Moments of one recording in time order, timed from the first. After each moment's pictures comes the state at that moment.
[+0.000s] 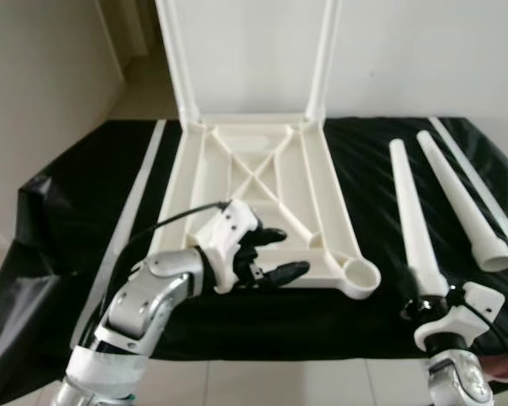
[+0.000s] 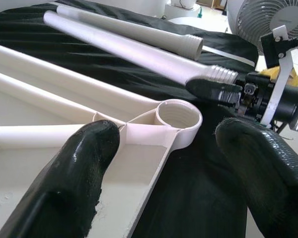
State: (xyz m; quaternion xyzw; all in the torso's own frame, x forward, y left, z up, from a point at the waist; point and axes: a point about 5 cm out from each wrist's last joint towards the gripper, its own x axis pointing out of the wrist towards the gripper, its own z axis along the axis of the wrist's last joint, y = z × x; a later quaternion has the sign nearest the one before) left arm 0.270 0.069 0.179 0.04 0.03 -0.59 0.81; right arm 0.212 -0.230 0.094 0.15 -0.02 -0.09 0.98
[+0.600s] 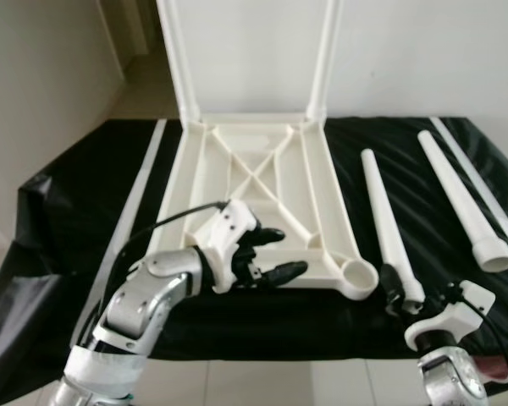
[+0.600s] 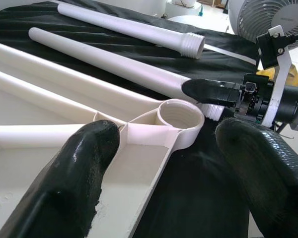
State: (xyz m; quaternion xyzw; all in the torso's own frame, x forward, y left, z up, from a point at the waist) left arm 0.270 0.071 0.179 0.04 0.03 -0.59 0.81; right arm 0.214 -0.227 0.095 0.22 -0.01 -0.06 0.97
